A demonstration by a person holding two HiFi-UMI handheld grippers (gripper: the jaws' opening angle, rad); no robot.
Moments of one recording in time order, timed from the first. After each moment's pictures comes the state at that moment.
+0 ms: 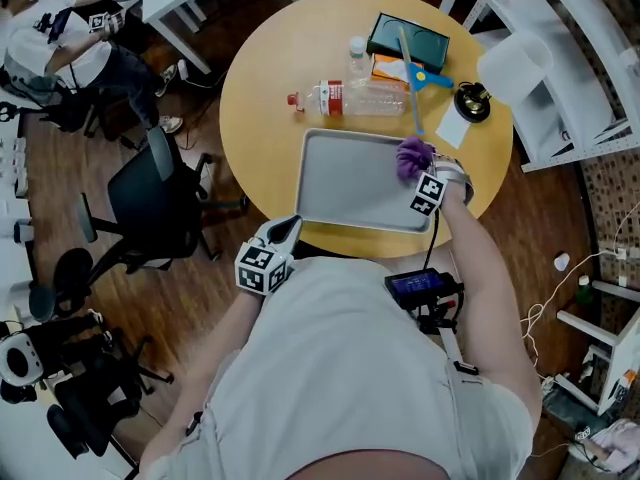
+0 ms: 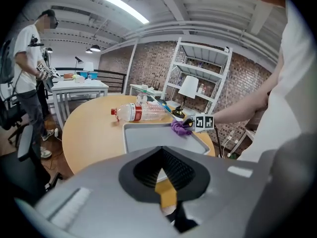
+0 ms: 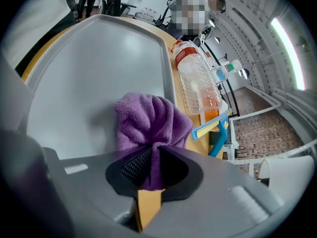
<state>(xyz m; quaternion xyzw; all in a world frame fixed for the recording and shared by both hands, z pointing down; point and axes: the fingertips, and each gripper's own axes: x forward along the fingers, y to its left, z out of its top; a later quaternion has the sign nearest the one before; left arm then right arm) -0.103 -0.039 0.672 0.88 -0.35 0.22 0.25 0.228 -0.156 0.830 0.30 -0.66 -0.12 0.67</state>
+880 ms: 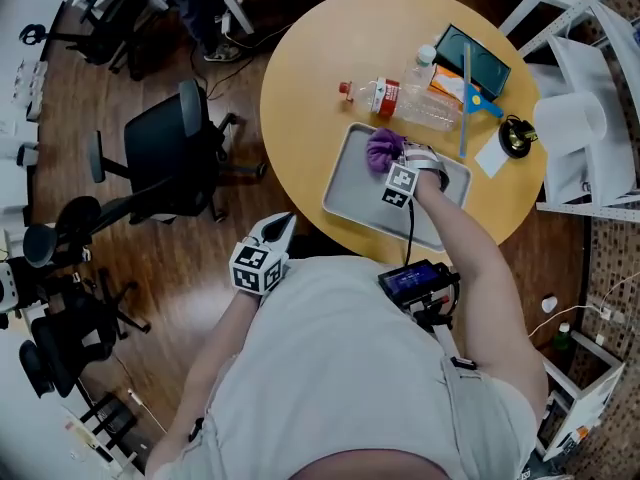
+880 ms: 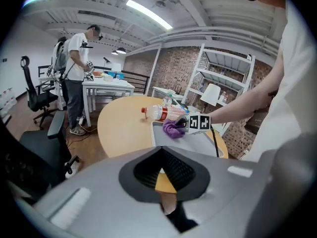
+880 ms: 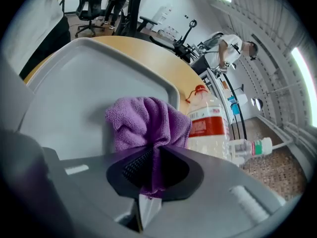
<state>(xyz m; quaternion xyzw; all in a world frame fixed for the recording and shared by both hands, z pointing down) -0.183 -0.030 0.669 0.82 -0.46 0.19 0.29 0.036 -0.219 0.830 0.19 -0.72 -0.21 0.64</state>
